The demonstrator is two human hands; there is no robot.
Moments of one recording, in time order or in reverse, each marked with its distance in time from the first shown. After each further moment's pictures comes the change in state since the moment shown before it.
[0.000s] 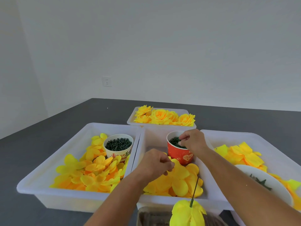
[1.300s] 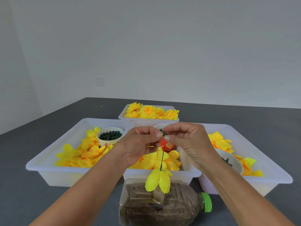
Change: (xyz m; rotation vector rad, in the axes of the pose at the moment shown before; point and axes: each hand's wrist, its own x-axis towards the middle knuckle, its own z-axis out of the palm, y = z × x) left_hand -0.071 0.084 -0.020 -0.794 -0.102 0.008; right_hand -0.149 -0.056 -0.098 0.896 -0.148 -0.241
